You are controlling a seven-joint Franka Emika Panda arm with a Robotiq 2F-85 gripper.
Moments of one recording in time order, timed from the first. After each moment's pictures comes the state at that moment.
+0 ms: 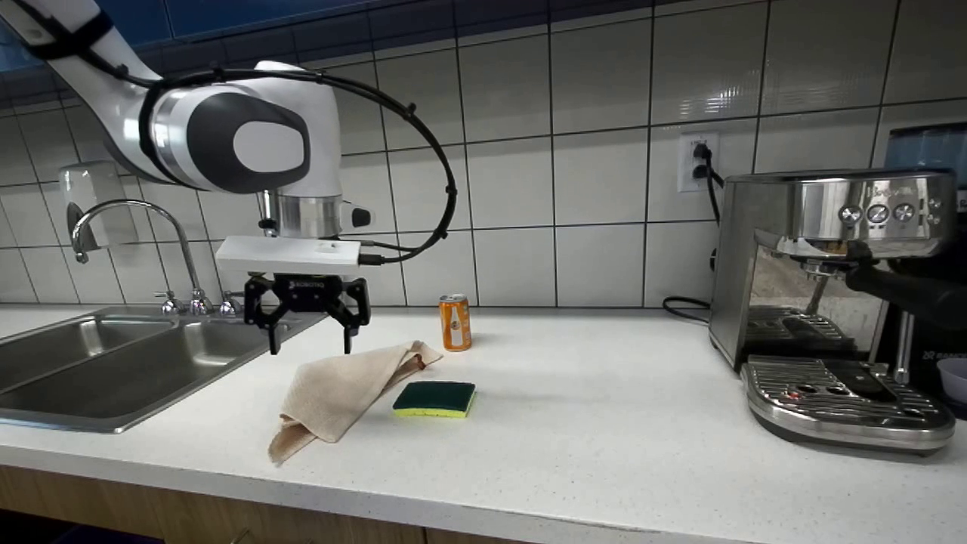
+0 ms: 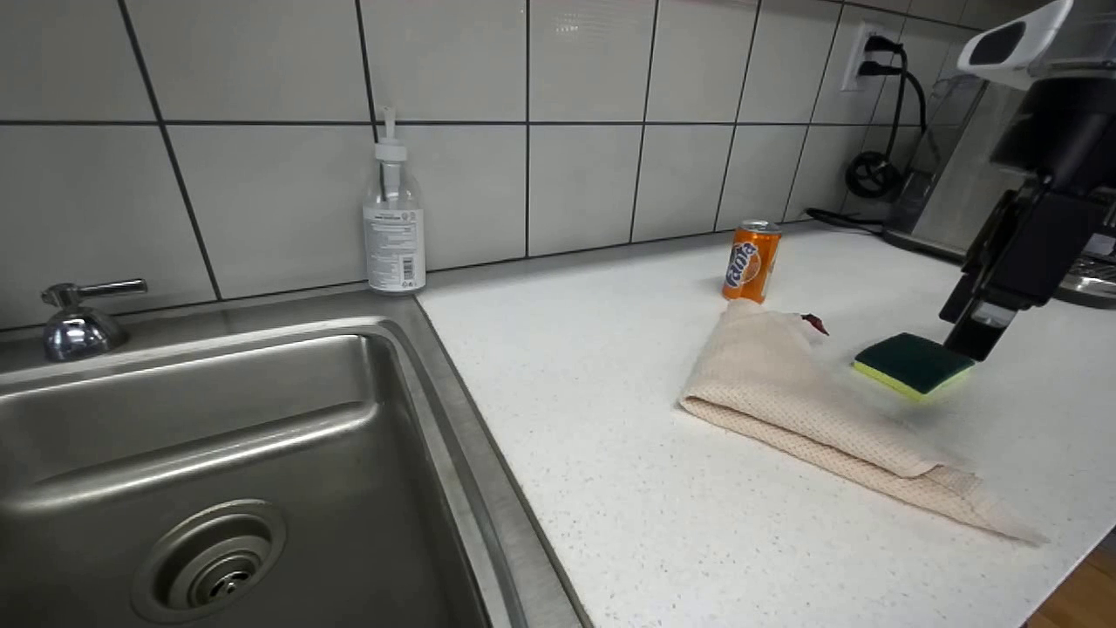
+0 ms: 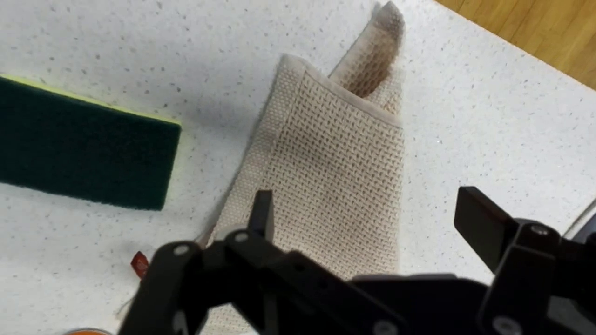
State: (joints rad) arm 0.02 -0.19 -0.05 -2.64 0.26 2.48 -0.69
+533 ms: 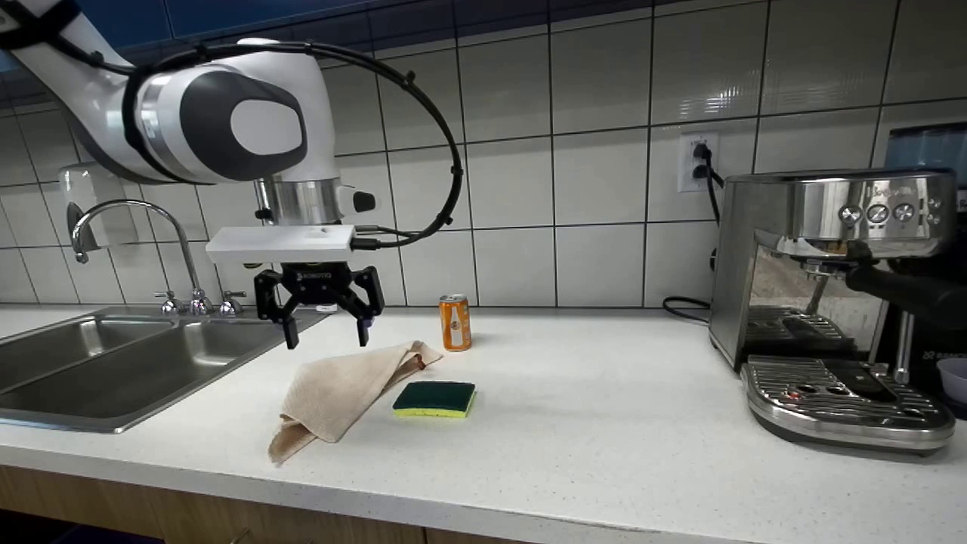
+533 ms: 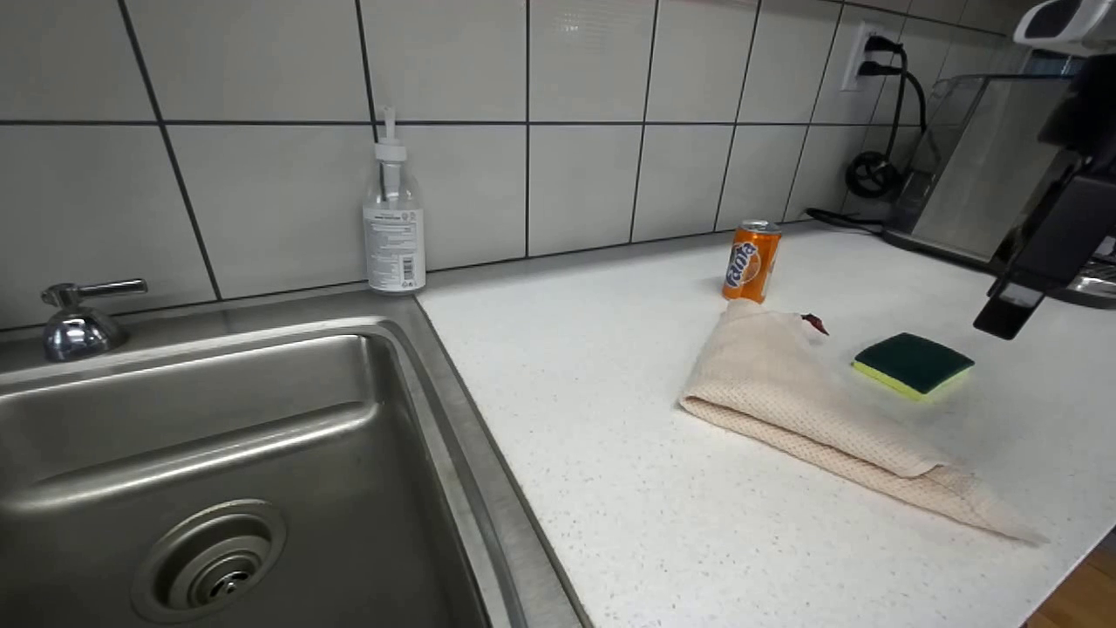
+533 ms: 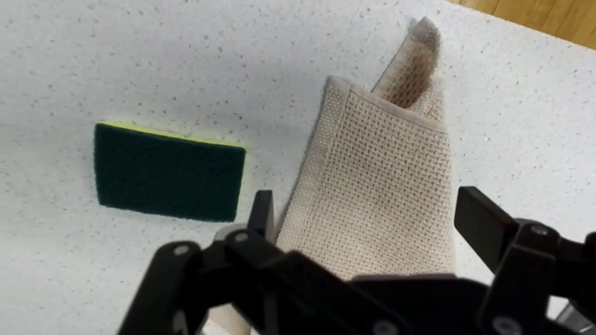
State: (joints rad) arm 0.00 -0.27 -0.08 -2.70 0.09 2.51 -0.47
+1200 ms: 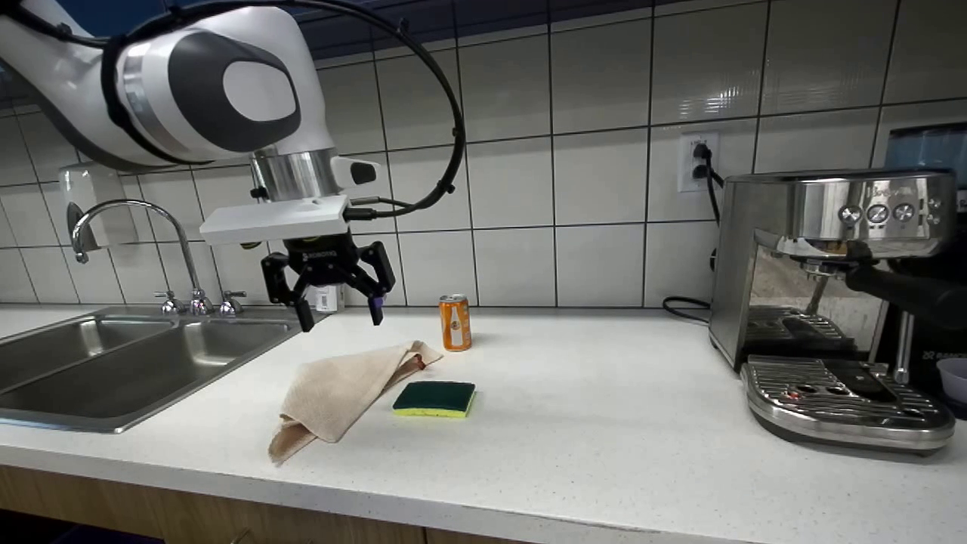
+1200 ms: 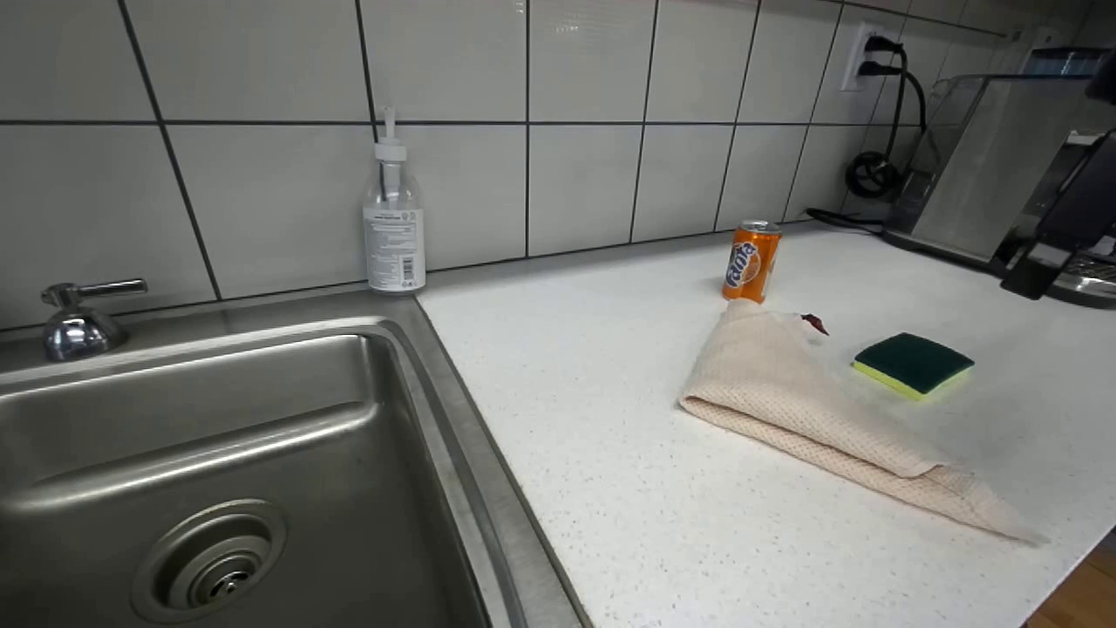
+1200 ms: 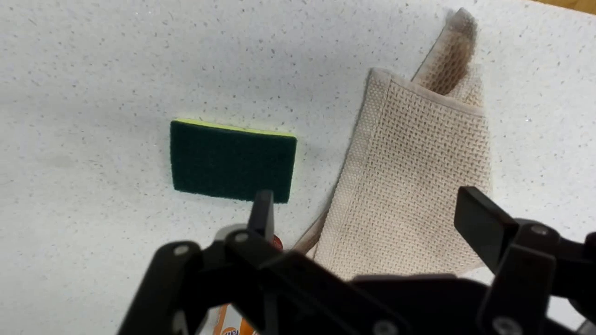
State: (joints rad) arm -0.03 -0.36 -0.08 -2.72 -0.06 2.51 -0.32
